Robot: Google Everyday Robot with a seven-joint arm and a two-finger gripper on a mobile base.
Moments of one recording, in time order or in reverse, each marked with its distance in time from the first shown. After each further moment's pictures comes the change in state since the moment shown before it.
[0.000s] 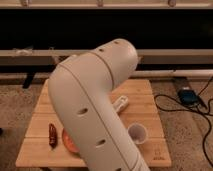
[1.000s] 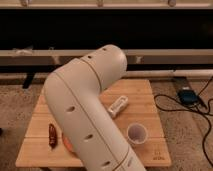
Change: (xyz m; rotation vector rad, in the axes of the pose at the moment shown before) arm 0.036 -0.008 0.039 -0.013 0.144 0.044
